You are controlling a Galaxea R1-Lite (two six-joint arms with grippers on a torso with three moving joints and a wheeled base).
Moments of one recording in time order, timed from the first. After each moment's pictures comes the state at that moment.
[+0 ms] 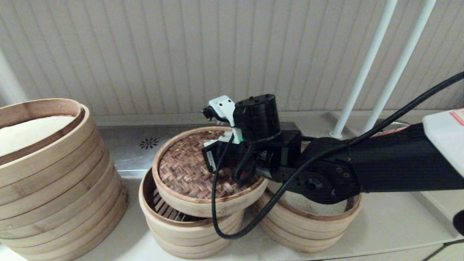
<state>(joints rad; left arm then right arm) -0.01 0.00 -0.01 0.02 0.00 0.01 0.85 2.00 -1.43 -0.33 -0.14 -0.01</state>
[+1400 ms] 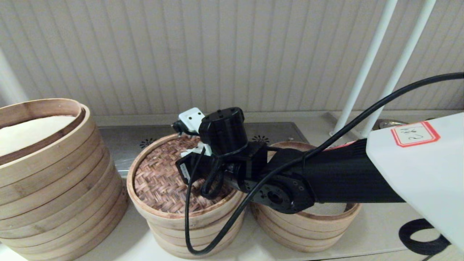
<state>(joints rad) -0.01 0.00 -0.01 0.02 0.00 0.01 0.91 2.13 -1.55 -0.32 -0.14 -0.03</state>
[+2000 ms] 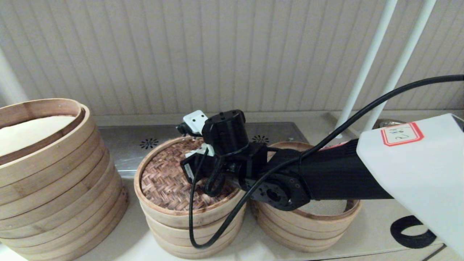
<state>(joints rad) -0.01 0.00 -0.01 0.02 0.00 0.01 0.90 2.14 -1.55 -0.32 -0.14 -0.03</state>
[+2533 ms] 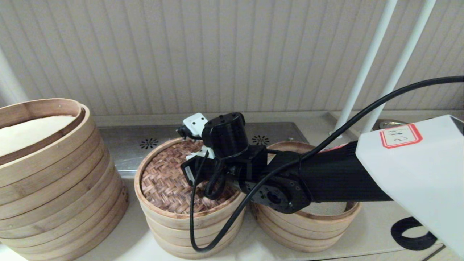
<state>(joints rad) -0.01 0.00 -0.01 0.02 0.00 0.01 0.90 2.14 -1.53 -0.33 -0.14 -0.03</state>
